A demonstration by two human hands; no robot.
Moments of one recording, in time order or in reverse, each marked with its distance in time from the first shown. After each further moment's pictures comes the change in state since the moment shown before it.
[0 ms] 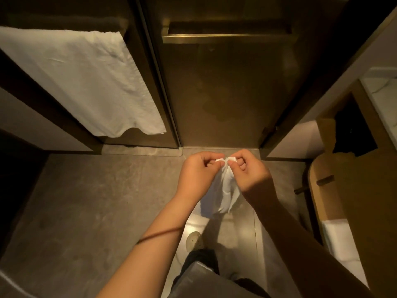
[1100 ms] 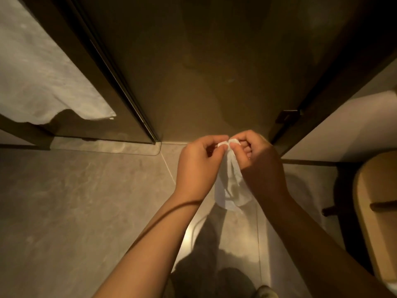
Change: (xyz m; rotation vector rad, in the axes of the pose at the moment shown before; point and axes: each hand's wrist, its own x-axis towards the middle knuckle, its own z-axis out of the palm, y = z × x) left_hand 0.220 -0.242 0.228 0.036 0.187 0.163; right_hand 0.148 0.349 0.134 -0.015 0.050 -0.084
